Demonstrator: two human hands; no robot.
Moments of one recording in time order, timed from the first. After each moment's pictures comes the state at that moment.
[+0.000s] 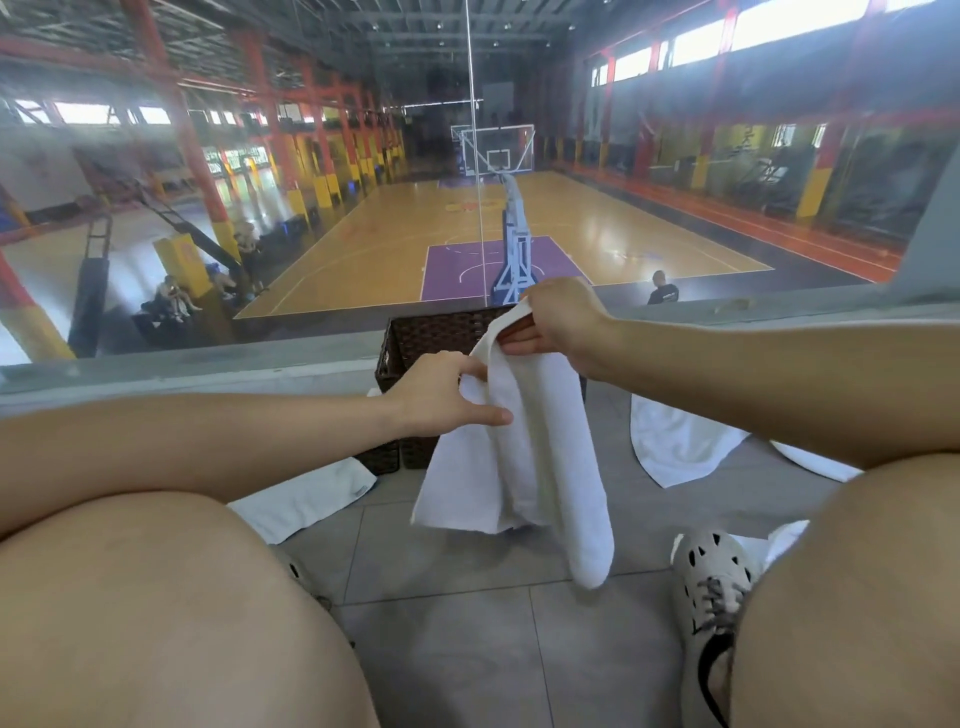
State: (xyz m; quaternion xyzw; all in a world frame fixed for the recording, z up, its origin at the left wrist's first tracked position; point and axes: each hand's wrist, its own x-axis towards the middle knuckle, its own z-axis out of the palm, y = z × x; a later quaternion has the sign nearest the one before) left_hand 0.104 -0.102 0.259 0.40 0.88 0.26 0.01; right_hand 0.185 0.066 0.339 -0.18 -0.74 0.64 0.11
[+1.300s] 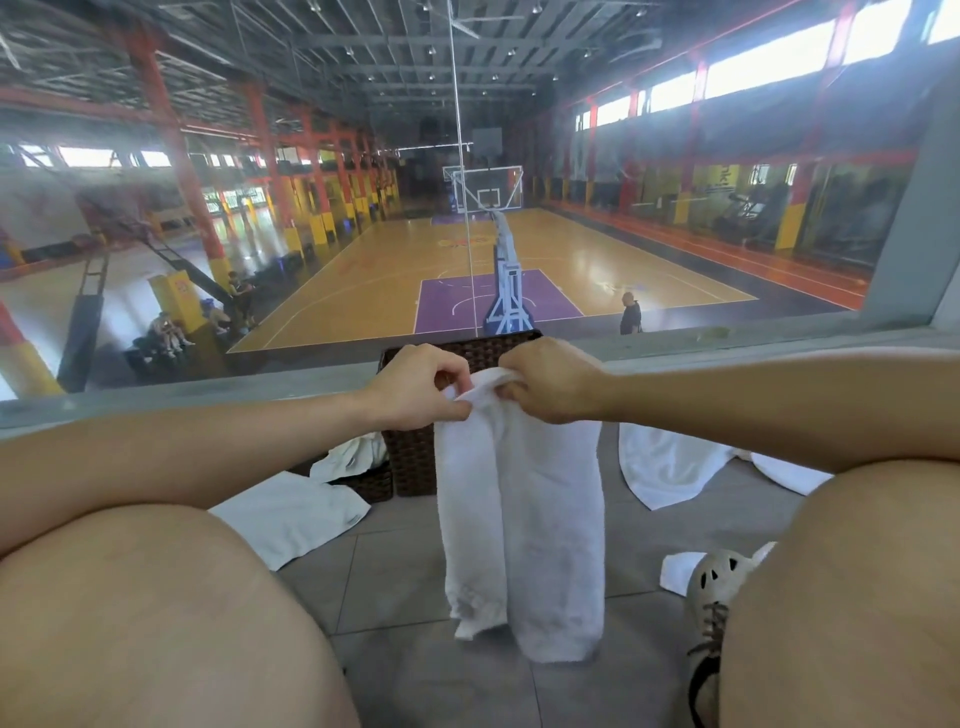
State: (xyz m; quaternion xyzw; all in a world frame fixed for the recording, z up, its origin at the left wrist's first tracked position) left_hand 0.105 -0.111 0.299 0.45 0.86 0.23 -0.05; right_hand 0.201 0.095 0.308 0.06 -0.99 0.04 0.12
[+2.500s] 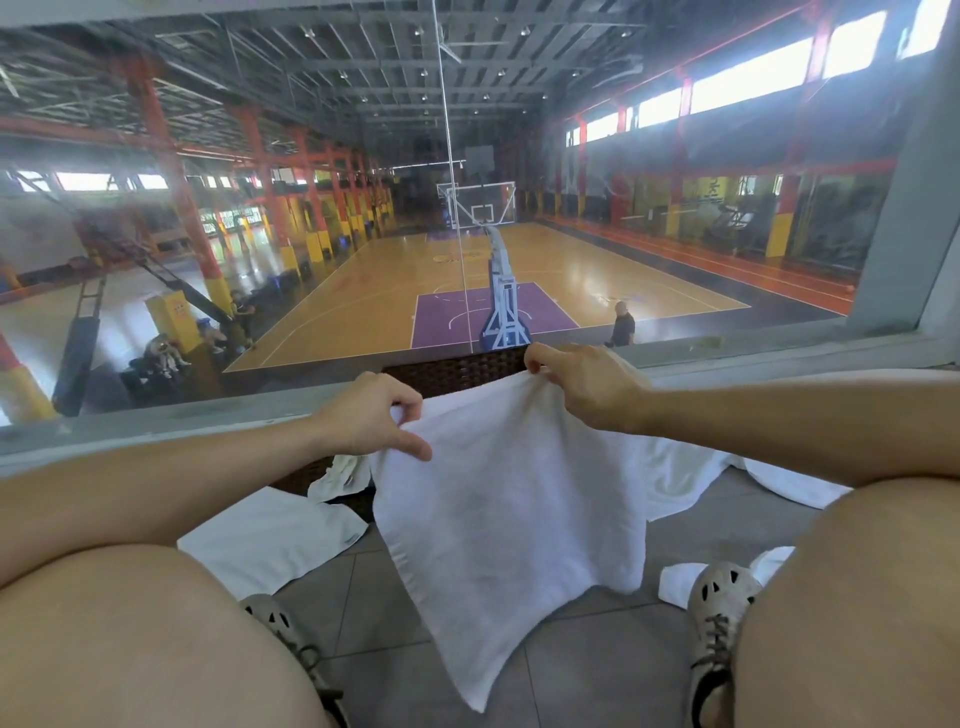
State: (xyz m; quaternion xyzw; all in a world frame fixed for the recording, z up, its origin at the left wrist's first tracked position) left_hand 0.087 -0.155 0.300 0.44 0.88 0.18 -0.03; right_hand 0.221 0.147 0.299 0.03 -0.98 0.05 0.20
